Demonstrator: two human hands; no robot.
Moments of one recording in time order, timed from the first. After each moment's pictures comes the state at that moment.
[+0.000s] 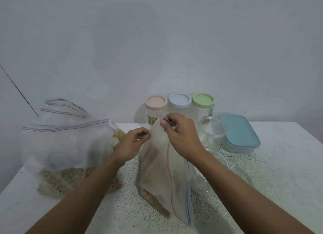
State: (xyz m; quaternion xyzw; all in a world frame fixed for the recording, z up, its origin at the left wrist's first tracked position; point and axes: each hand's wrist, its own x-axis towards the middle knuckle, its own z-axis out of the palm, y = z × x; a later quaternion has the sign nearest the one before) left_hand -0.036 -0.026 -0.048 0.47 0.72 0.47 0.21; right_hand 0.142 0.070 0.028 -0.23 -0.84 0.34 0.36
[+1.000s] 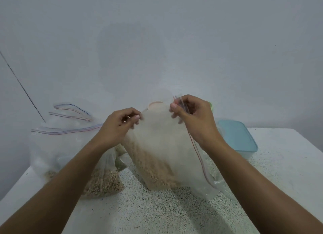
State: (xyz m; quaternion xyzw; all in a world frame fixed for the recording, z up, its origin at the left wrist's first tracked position) left_hand -0.032 -0.064 0.051 0.53 0.70 0.47 0.08; right_hand 0.166 0.076 0.086 -0.16 -0.72 0.52 0.43
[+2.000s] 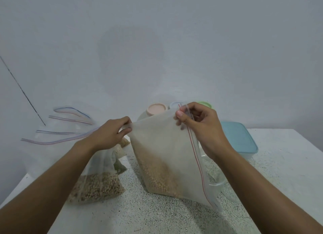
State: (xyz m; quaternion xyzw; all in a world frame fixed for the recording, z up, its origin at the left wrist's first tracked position) left_hand -0.079 -0.067 0.036 0.59 0.78 0.21 0.04; right_hand 0.187 0.077 0.081 -0.14 -0.67 0.60 0.41
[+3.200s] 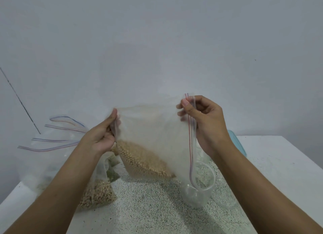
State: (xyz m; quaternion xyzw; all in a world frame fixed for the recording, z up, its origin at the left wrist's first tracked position) left_hand -0.021 -0.059 0.085 0.03 0.37 0.83 0.40; right_hand 0.213 0.080 0.119 -0.11 -0.58 0.66 0.47
